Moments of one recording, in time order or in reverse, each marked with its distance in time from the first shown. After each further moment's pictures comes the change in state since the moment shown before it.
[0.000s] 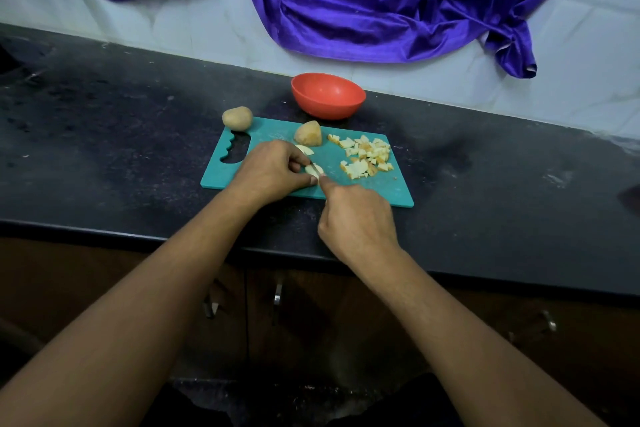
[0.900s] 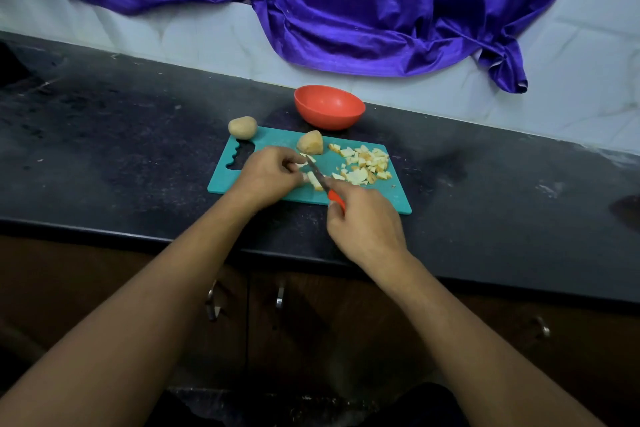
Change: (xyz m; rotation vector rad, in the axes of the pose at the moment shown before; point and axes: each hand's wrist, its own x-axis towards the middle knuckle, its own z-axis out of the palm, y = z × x) left_hand -0.008 -0.005 -0.003 -0.224 0.058 -0.064; right_hand -0.008 0.012 0.000 0.270 0.193 0.008
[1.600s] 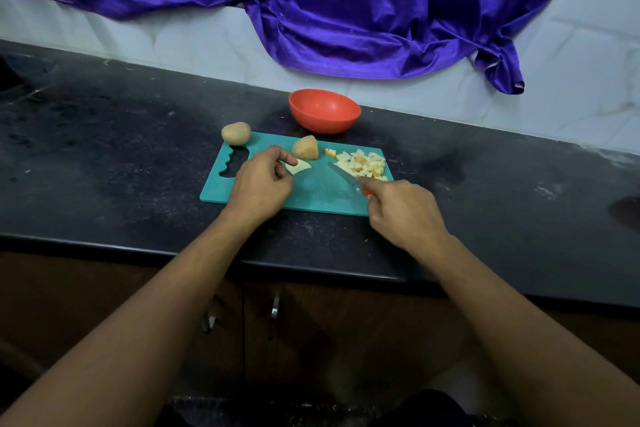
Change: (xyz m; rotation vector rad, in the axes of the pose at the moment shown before) left_hand -0.010 0.006 0.005 -0.013 0.140 0.008; right_hand 0.039 0.070 -0.018 -0.364 -0.077 -0.053
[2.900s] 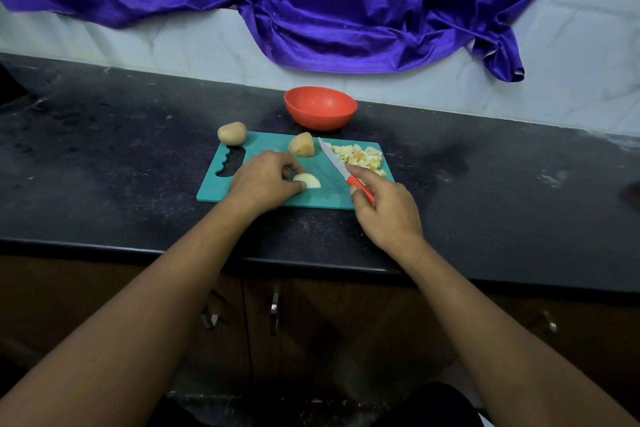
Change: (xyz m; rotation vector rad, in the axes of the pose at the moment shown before) left_hand 0.017 0.007 0.003 0.349 -0.187 0.008; right_hand -0.011 -0.008 0.030 0.557 0.211 0.096
